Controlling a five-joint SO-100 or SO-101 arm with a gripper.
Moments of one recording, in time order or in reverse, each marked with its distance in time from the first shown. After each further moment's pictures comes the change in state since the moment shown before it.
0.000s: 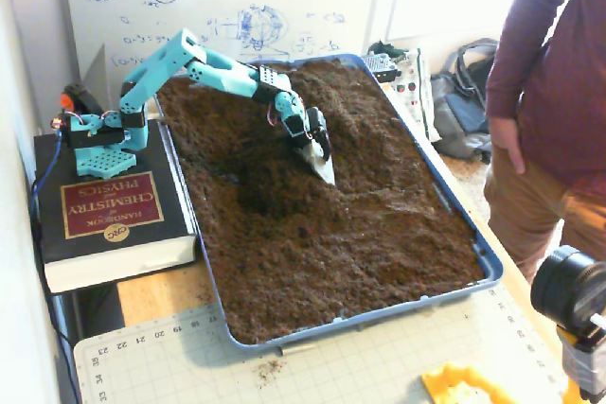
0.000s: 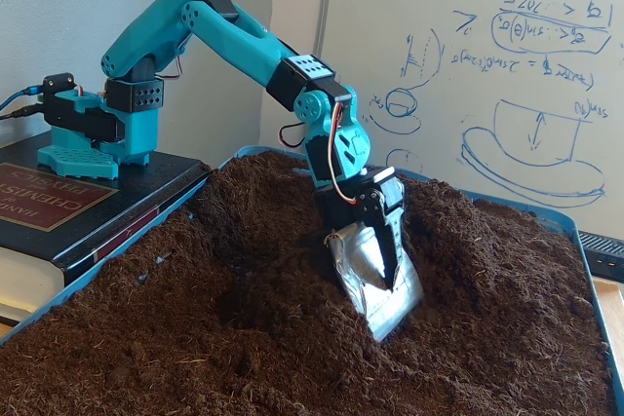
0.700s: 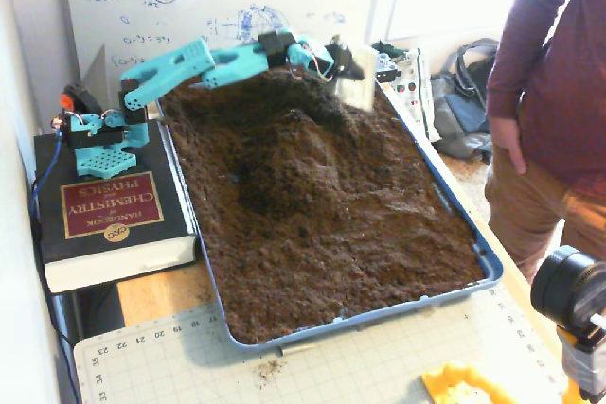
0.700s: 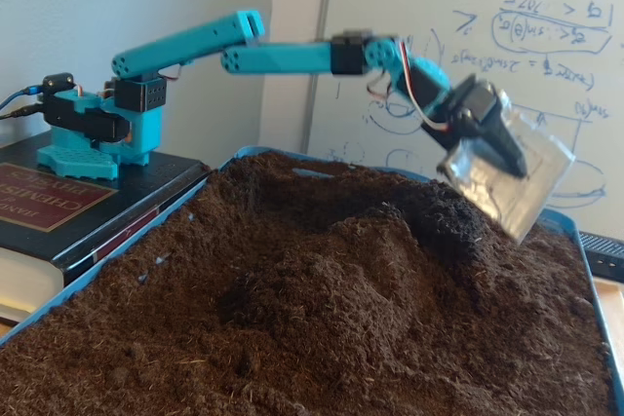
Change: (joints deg) arm -16.7 -29.5 -59.9 1.1 40.8
